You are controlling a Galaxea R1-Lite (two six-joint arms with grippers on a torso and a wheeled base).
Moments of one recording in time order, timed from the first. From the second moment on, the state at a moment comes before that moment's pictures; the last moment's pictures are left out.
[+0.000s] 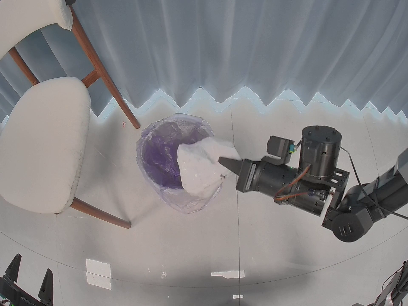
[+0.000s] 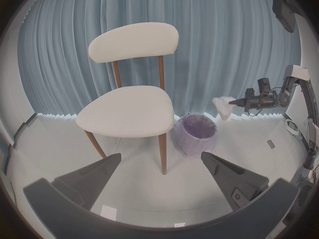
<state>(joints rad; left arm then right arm) 0.00 0.01 -0.02 0.02 0.01 0.00 0.71 1.88 -0.86 -0.88 0.12 0.44</state>
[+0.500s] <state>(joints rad) 0.00 0.01 -0.02 0.02 0.01 0.00 0.73 2.10 -1.26 -0.93 0.06 0.36</state>
